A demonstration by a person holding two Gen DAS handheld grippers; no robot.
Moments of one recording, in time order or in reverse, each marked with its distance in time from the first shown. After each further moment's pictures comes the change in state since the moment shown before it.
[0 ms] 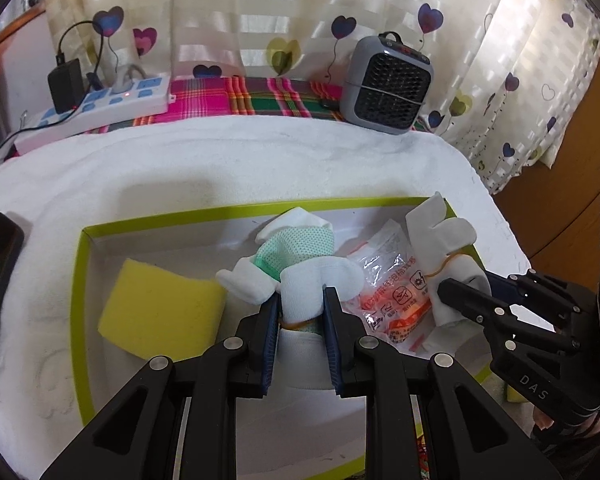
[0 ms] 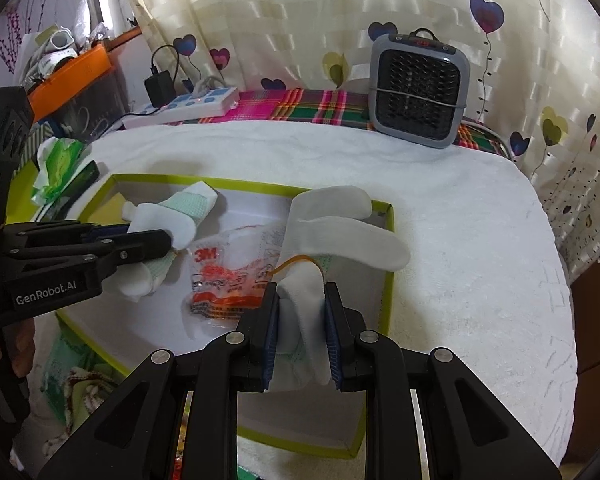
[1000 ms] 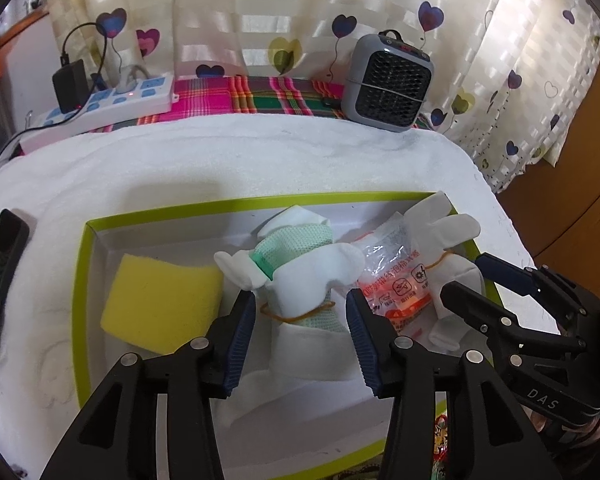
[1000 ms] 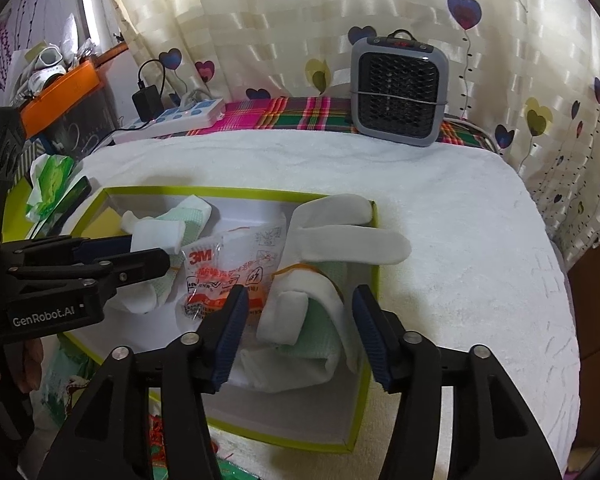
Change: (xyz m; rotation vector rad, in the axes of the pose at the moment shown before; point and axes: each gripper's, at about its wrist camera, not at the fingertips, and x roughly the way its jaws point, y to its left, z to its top) left arm -0.004 -0.005 -0.005 0.001 -0.006 0.026; right arm -0.007 -0.004 -0.004 0.058 -0.041 -0.025
